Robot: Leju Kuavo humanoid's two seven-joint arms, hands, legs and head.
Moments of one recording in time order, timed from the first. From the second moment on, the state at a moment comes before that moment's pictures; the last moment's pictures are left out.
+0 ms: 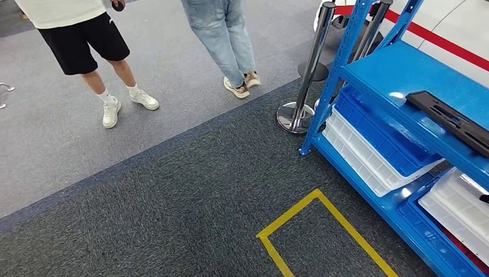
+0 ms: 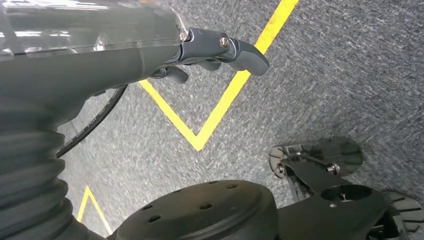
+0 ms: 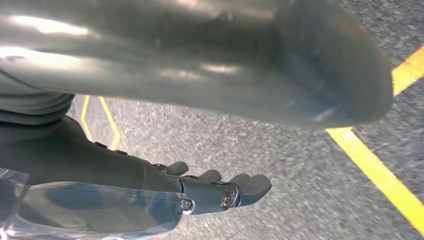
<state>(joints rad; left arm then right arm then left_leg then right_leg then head) -0.10 -0.12 1.11 -0.21 -1.38 0.14 0.09 -0.04 -0.09 -0.25 -0.19 0.28 -0.35 0.05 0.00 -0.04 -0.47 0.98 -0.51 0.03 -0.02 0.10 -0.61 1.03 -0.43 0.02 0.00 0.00</state>
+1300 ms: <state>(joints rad) -0.09 -0.12 1.11 -0.21 -1.38 0.12 0.11 -0.05 -0.09 -0.25 -0.18 0.29 -0.30 0.06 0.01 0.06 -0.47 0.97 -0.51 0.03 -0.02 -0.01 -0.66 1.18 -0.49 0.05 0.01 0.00</state>
